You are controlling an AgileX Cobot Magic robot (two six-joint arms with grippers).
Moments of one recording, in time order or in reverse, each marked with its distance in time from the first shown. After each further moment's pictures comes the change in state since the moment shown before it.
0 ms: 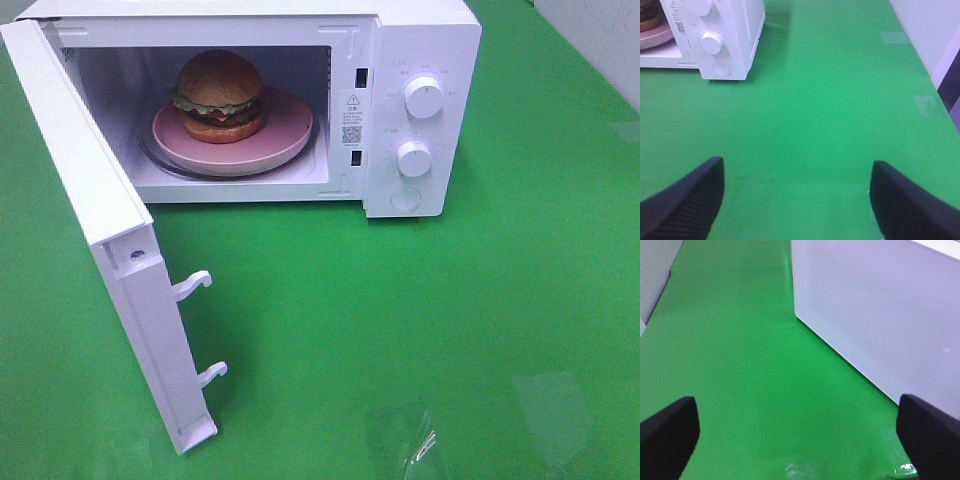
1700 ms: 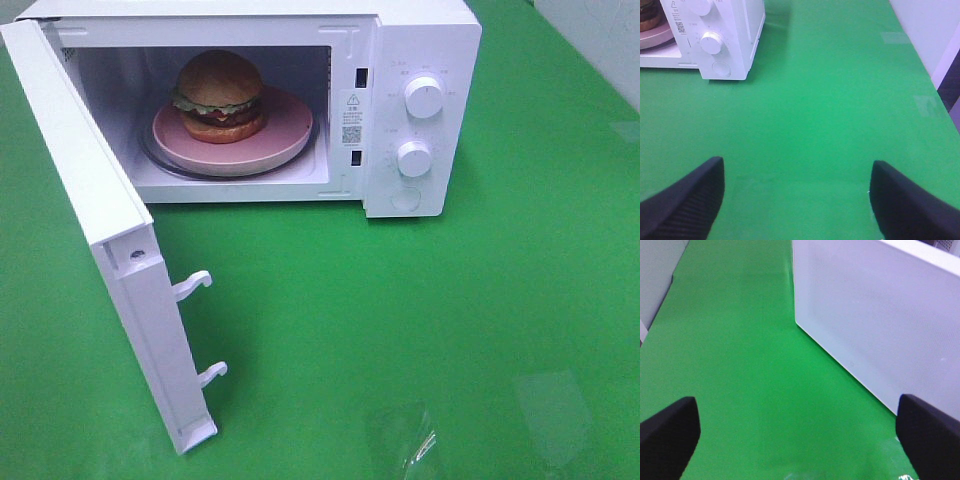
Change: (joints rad) left arm 0.000 0.025 -0.029 0.000 -0.024 -0.017; right arm 0.000 0.000 0.000 0.000 0.000 -0.001
